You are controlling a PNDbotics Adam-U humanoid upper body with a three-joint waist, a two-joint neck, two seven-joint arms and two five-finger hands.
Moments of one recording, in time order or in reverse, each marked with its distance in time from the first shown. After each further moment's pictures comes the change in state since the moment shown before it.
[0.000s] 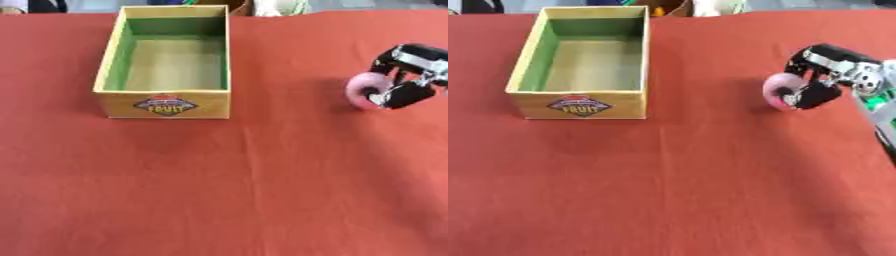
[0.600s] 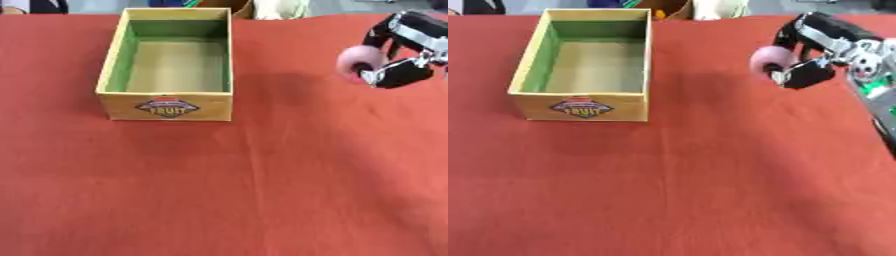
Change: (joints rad) left arm -0.005 0.000 0.000 0.000 0.000 -0.003 -0.003; right arm -0.120 -0.016 0.042 -0.132 0.029 0.006 -0.061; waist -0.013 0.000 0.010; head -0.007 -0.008
